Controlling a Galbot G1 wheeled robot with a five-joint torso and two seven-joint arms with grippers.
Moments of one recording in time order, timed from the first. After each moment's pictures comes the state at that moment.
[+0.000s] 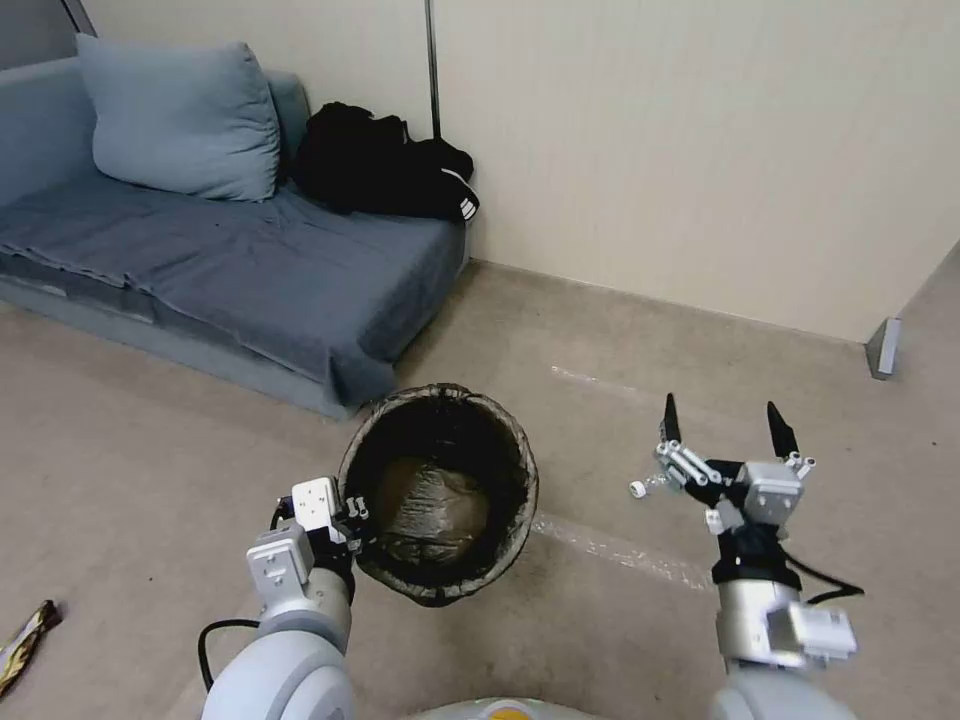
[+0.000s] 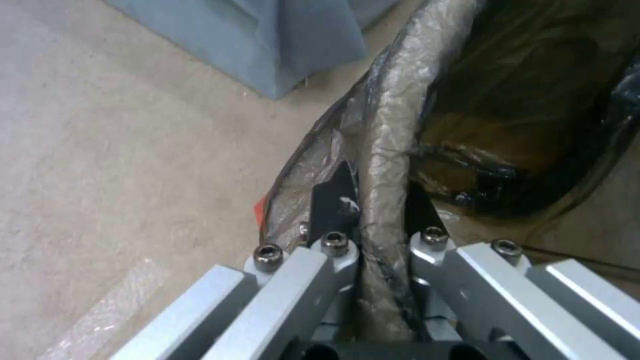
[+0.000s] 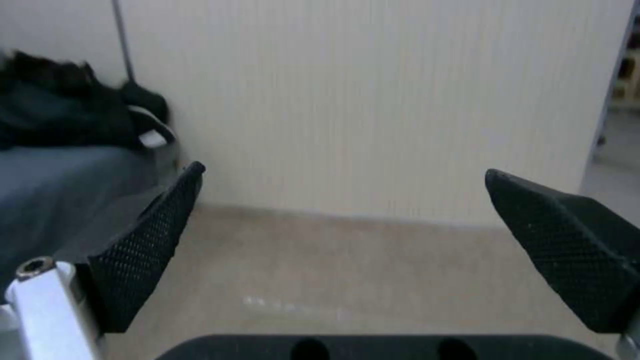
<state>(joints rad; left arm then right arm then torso) 1.70 -1.50 -0.35 -2.44 -0.33 0.65 -0.52 -1.75 1.60 0.52 2.32 -0.06 0.13 0.13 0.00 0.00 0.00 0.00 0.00</state>
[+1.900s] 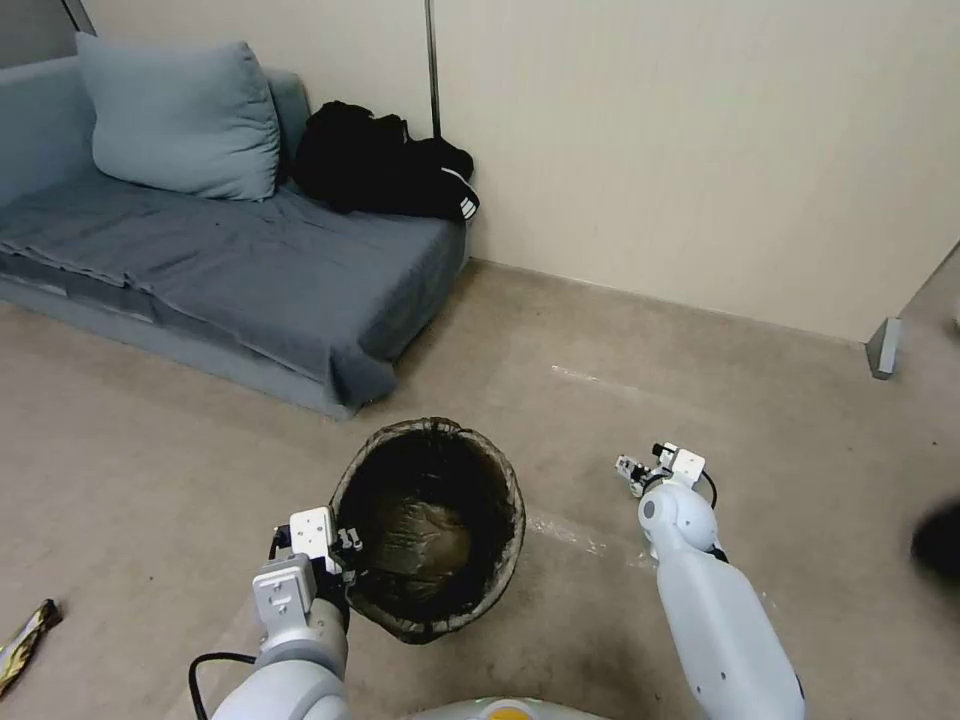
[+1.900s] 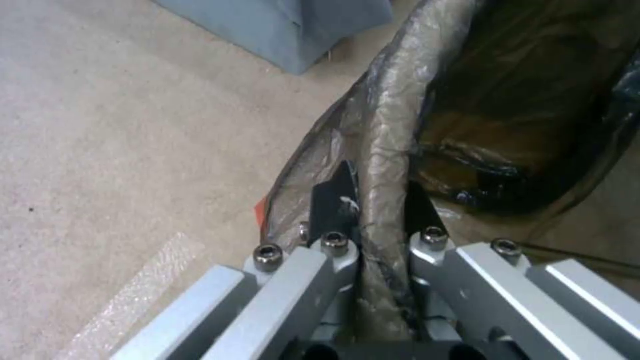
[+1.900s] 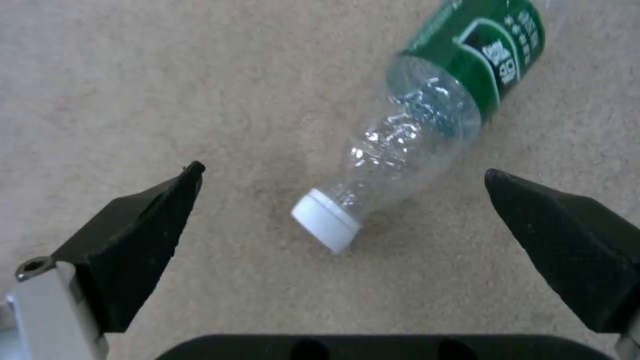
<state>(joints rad) 1.78 -1.50 -0.34 -2.42 -0.25 0.63 -0.52 -0.96 1.48 0.53 1.20 0.52 -0.44 0.43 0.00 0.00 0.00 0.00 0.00</state>
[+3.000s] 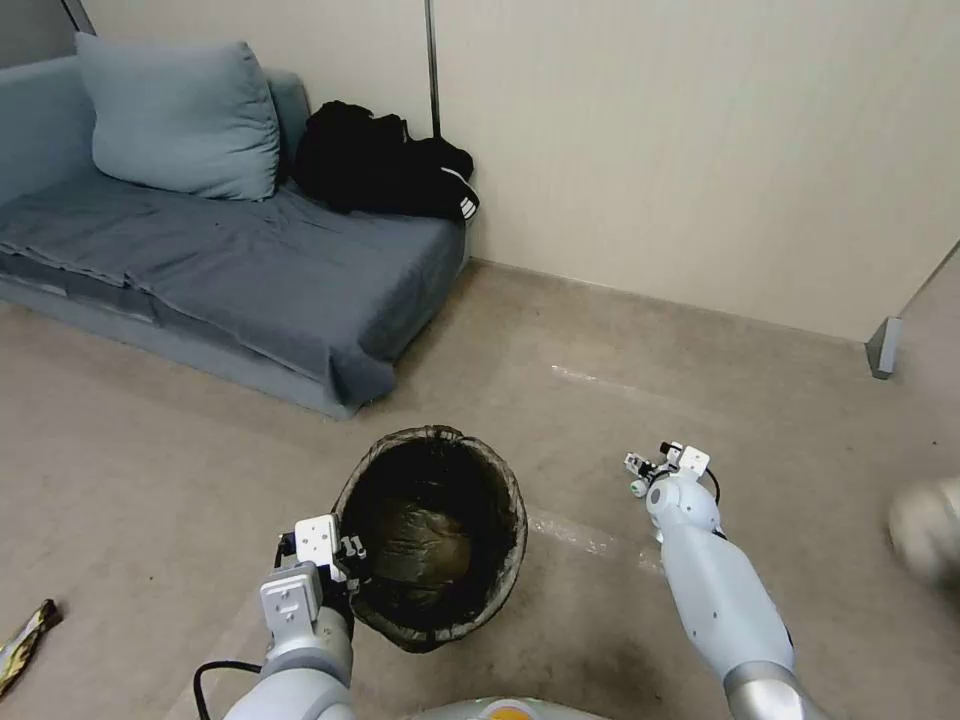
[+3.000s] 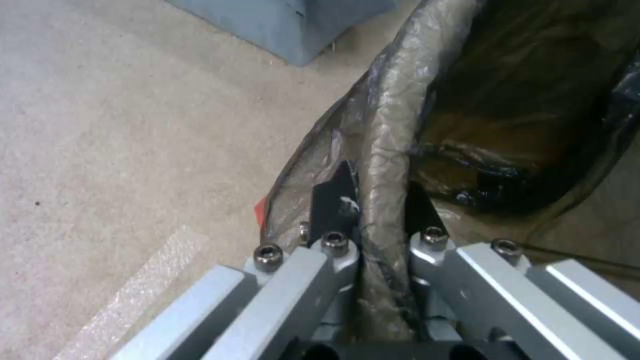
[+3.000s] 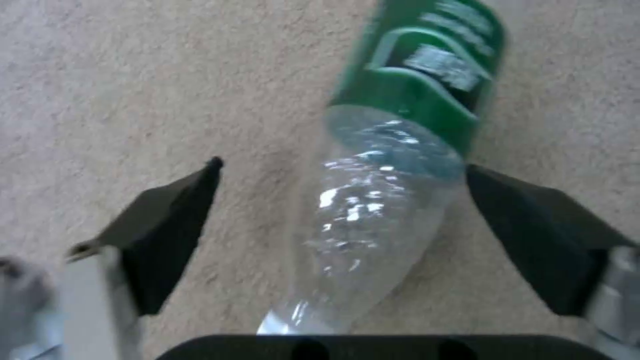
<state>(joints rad) 1.79 -1.50 -0.34 -2.40 -0.22 0.62 -0.51 -0.81 1.45 0.56 0.91 0.53 -0.32 0.32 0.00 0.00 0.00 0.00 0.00</state>
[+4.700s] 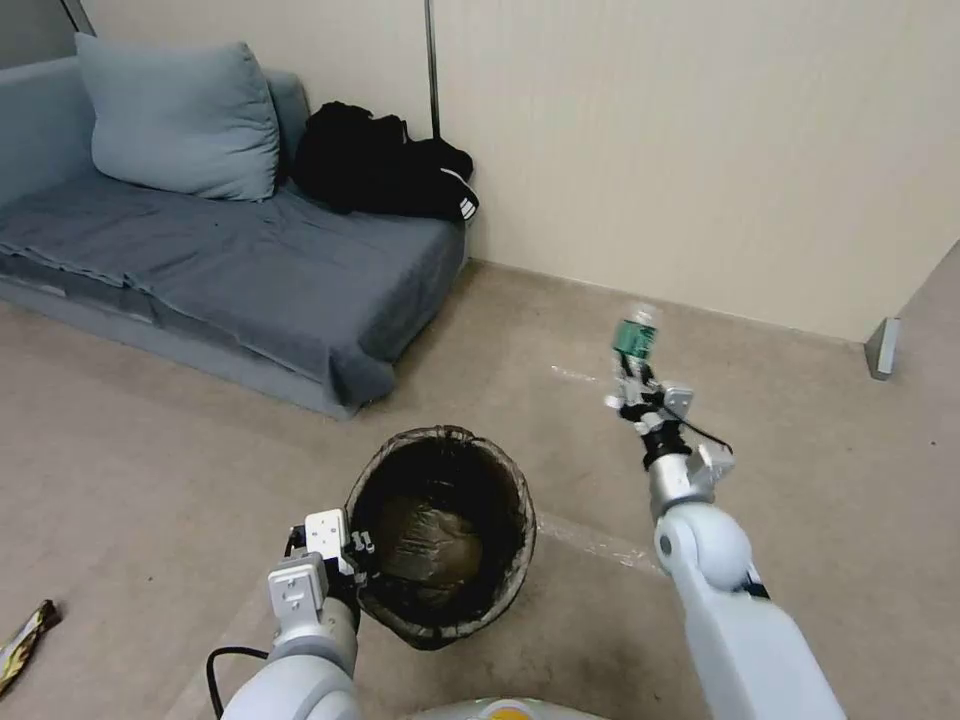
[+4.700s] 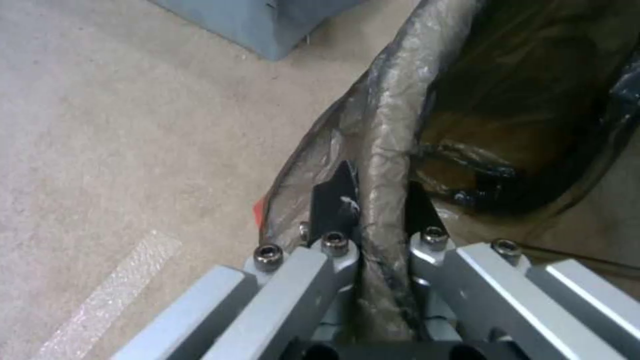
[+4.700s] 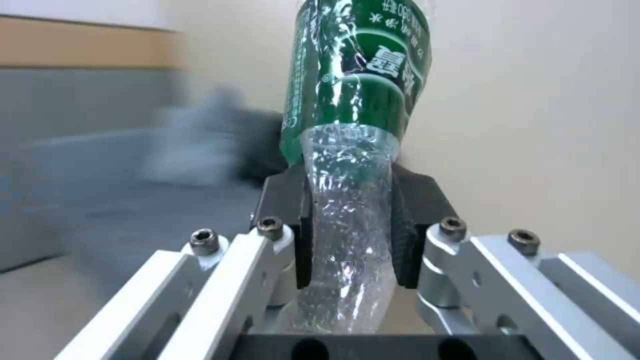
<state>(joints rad) 1.74 -1.44 -0.34 -2.37 -0.32 0.64 -0.52 -1.33 1.35 0.38 1.90 0.37 0.25 -0.27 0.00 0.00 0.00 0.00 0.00</state>
